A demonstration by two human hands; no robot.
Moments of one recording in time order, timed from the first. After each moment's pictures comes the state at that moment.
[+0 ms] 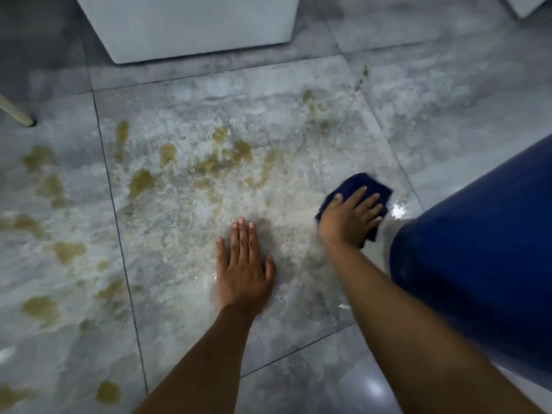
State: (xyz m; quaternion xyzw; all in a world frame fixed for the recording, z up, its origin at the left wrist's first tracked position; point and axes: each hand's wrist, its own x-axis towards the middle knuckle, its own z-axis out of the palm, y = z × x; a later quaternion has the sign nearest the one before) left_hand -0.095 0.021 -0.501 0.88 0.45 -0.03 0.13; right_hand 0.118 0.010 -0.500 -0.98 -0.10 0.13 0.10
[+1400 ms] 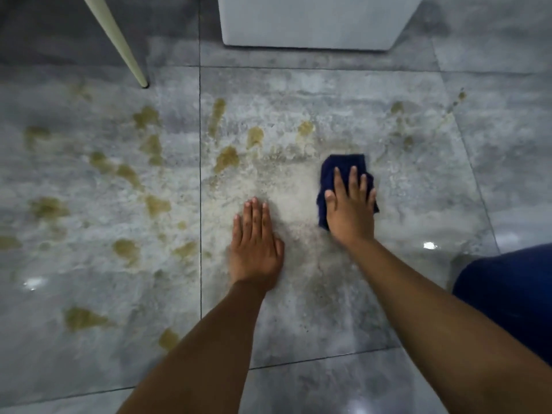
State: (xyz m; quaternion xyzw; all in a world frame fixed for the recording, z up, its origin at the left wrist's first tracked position) left_hand -0.134 0.079 -0.499 0.83 0.53 0.01 0.13; right_hand 0.066 0.079 -0.493 -0.87 -0.48 0.14 0.01
